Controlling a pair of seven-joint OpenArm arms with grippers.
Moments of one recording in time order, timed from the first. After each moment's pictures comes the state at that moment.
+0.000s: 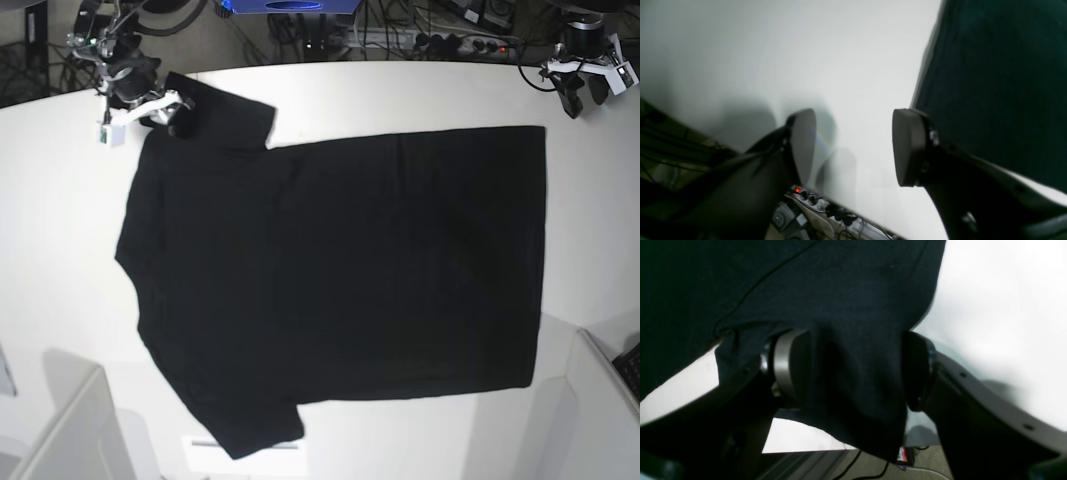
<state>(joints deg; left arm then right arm) 47.7 -12.7 -32.9 96.8 -38.7 -6.8 5.5 -30.2 -2.1 25.7 100.6 31.4 16.6 -45.6</state>
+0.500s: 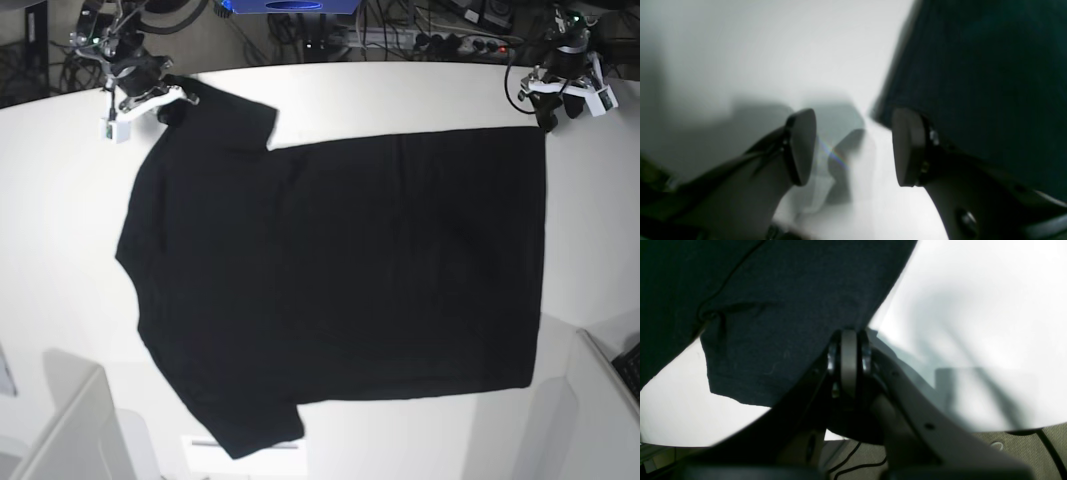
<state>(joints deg) 39.4 -12.5 -30.0 93.5 -38.9 -6.7 14.3 -30.1 -2.1 25.5 99.9 31.1 16.5 -47.6</state>
